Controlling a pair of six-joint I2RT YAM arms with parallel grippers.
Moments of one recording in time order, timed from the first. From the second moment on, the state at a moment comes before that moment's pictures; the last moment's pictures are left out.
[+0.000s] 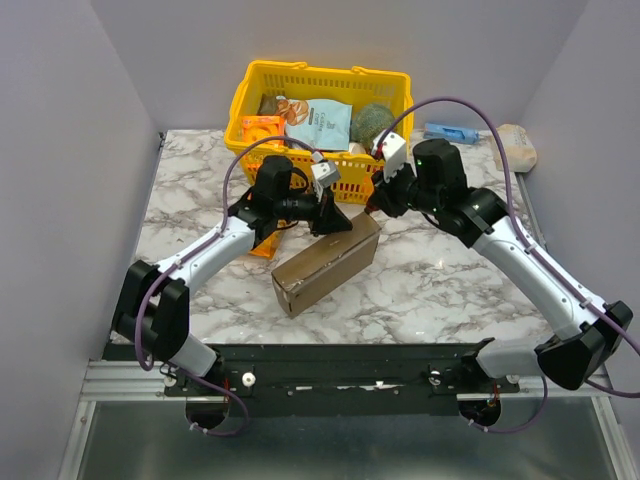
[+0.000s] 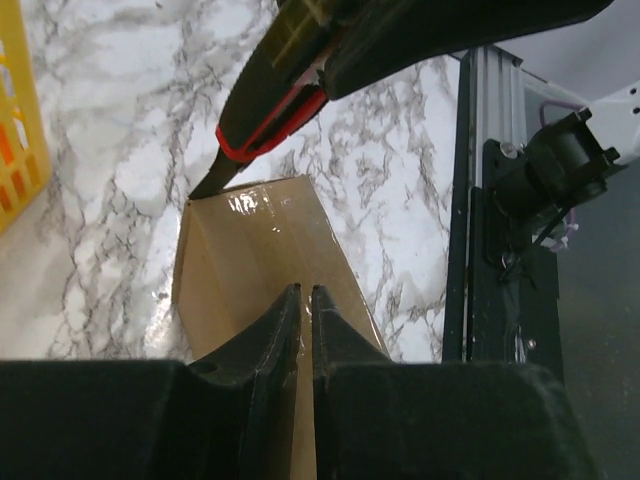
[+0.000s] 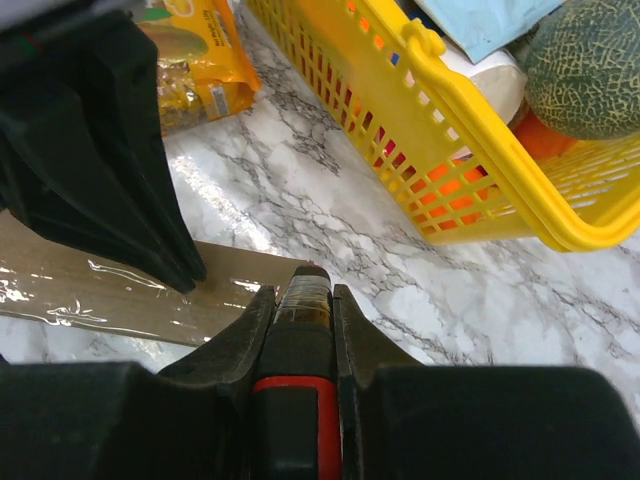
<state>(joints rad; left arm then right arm) -0.52 1.51 1.11 0.04 0.90 -0.06 0.61 1.32 1.39 -0.57 -0.12 -0.21</state>
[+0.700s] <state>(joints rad) -0.57 1.52 1.07 0.03 0.86 -0.03 0.63 1.29 1.36 -0.57 -0.06 -0.15</state>
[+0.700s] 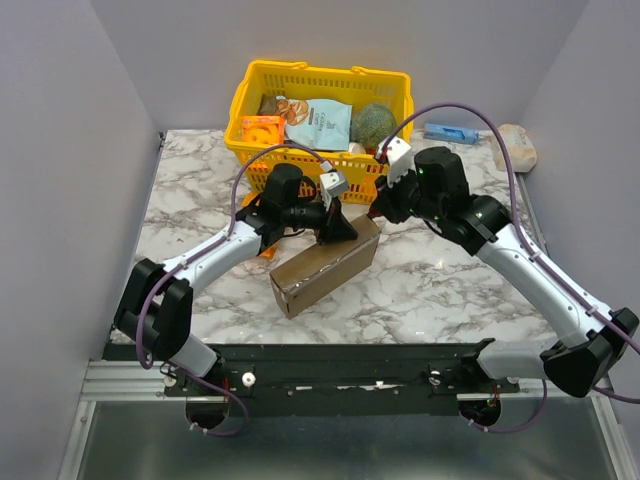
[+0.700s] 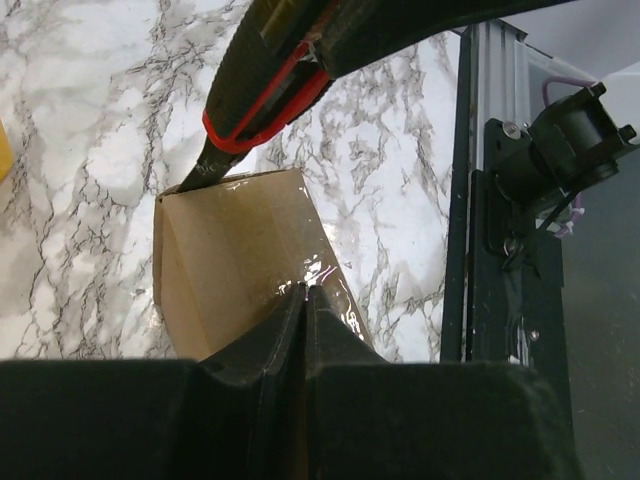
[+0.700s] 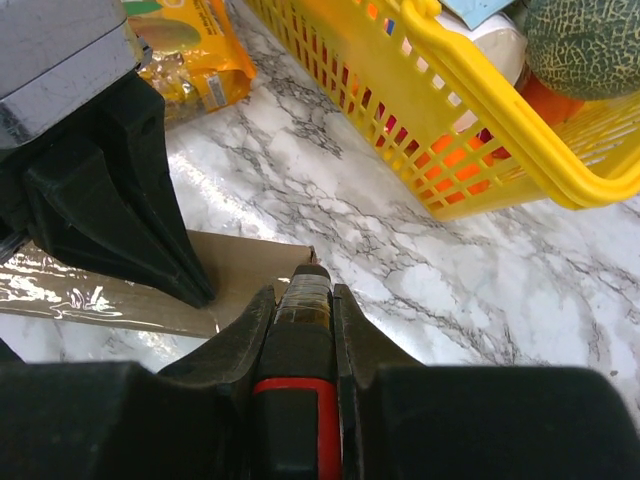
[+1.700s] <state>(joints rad) -0.61 1.56 1.10 0.08 0.77 -0.05 0.74 1.24 1.40 -0.78 0.18 0.01</state>
